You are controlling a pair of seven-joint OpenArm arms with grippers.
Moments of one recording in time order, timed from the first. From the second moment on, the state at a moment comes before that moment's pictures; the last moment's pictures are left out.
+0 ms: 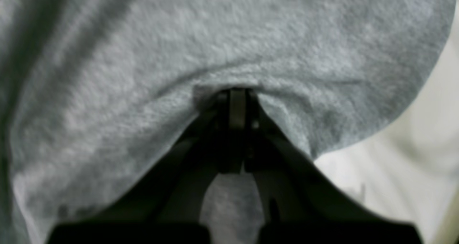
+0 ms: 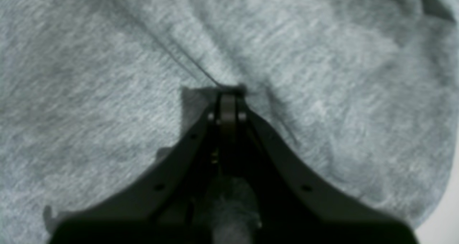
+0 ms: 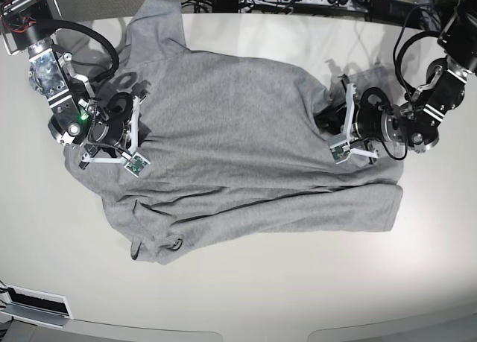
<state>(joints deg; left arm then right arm) -10.0 -37.0 39.1 66.3 -15.8 -41.2 15.8 3.1 24.9 -21.0 77.3 4.4 21.6 -40.0</state>
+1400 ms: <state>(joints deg) -26.6 -43.7 39.9 63.6 -44.7 -43.9 38.1 13.1 24.8 -2.2 77.5 36.1 31.9 -56.1</state>
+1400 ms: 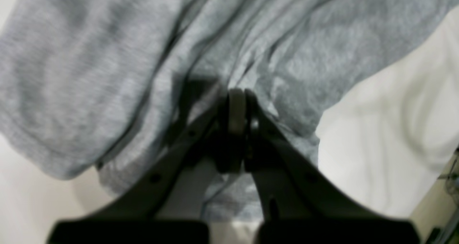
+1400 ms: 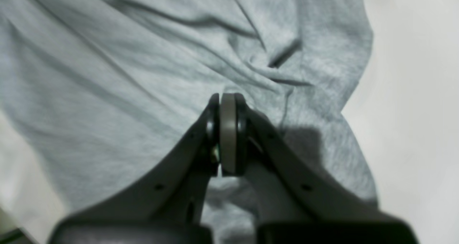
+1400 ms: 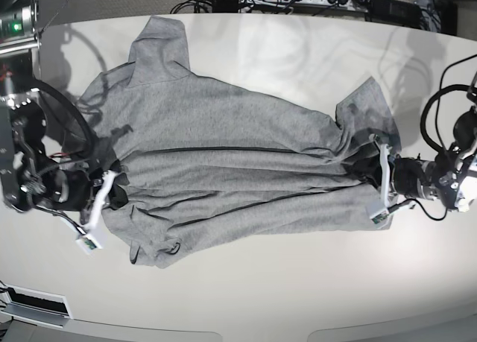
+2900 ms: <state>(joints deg) 9.1 -39.3 -6.9 63.5 -63.3 -35.5 44.4 -19.4 10.7 33.7 72.4 54.3 40.8 -57.9</state>
